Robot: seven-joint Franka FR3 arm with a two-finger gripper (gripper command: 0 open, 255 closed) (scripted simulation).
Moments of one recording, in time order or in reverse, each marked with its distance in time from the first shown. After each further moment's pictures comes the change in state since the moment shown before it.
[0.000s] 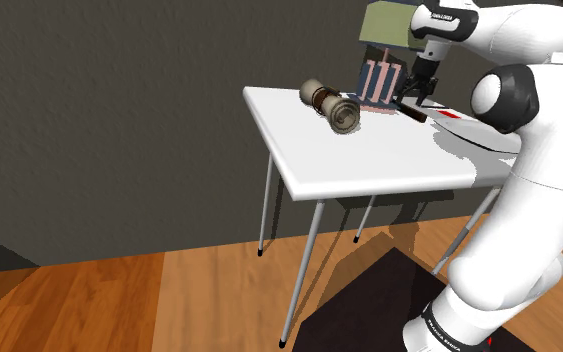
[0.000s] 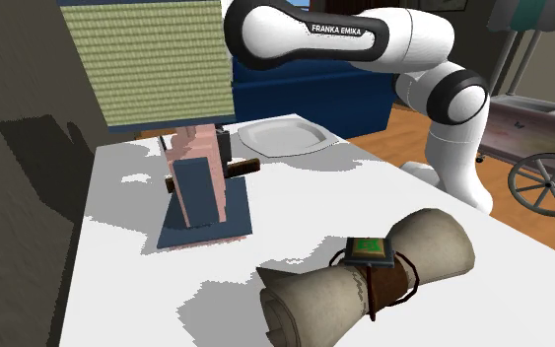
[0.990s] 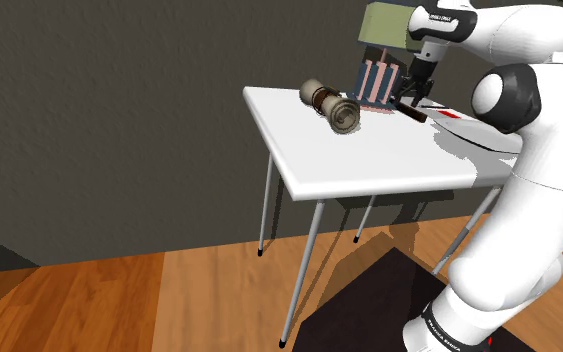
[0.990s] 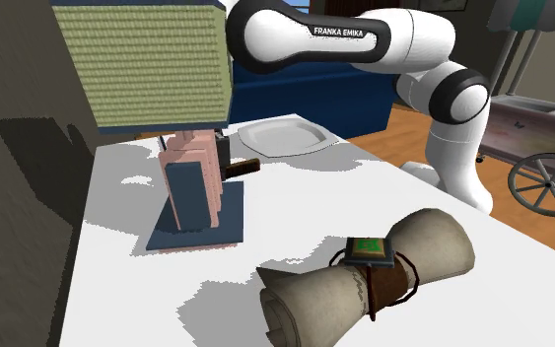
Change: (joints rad) arm 0.010 -0.008 0.006 -0.022 0.003 0.029 0.004
